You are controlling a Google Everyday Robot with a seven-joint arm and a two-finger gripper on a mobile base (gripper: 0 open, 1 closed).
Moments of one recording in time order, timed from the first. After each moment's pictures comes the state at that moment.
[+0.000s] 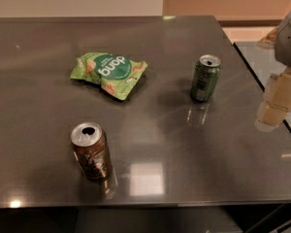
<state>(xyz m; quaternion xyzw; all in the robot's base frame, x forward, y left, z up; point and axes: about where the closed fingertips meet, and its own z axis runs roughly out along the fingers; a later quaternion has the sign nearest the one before) 0.438 -0.217 0.976 -0.60 0.78 -0.03 0.16</state>
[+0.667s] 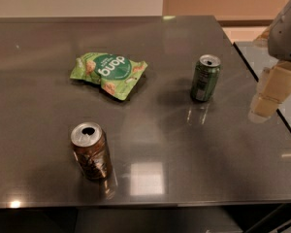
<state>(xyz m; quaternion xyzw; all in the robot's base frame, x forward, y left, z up) 0.458 -0.220 0.971 -0.59 0.79 -0.02 0.15</state>
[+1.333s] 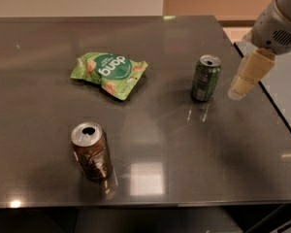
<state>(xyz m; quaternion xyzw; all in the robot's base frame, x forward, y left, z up) 0.529 -0.220 0.951 -0.54 0.82 0.02 0.19</state>
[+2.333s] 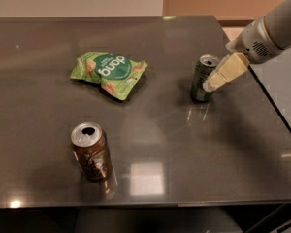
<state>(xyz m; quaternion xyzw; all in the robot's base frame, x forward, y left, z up) 0.582 -0.192 0.919 -0.47 0.82 0.13 0.30</state>
